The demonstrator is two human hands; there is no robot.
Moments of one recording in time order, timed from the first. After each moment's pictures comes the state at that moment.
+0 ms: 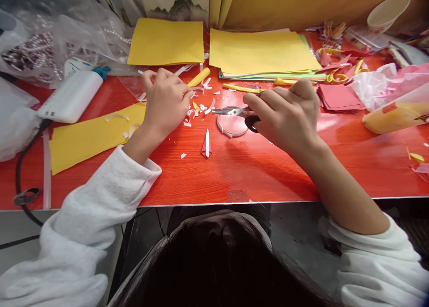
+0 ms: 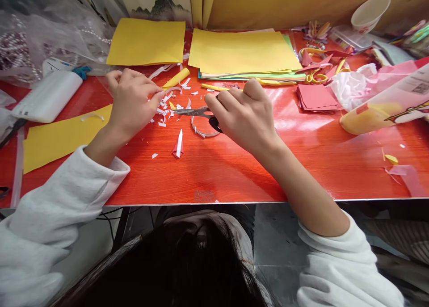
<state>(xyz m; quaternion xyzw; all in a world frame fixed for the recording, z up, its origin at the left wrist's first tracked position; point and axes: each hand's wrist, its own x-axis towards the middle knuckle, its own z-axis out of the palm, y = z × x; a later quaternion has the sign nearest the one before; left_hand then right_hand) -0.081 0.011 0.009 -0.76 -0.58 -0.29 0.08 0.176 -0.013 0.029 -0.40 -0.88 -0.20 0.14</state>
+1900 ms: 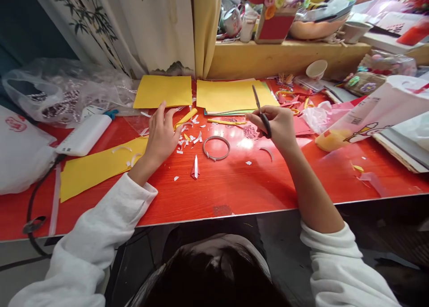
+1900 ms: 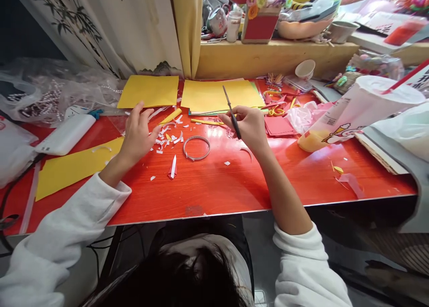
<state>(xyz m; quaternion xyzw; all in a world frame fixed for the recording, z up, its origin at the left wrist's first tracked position) -0.085 0.011 0.010 -0.75 -0.57 -0.34 0.03 0.217 0.019 0.047 -0.50 -0.69 0.27 0.46</state>
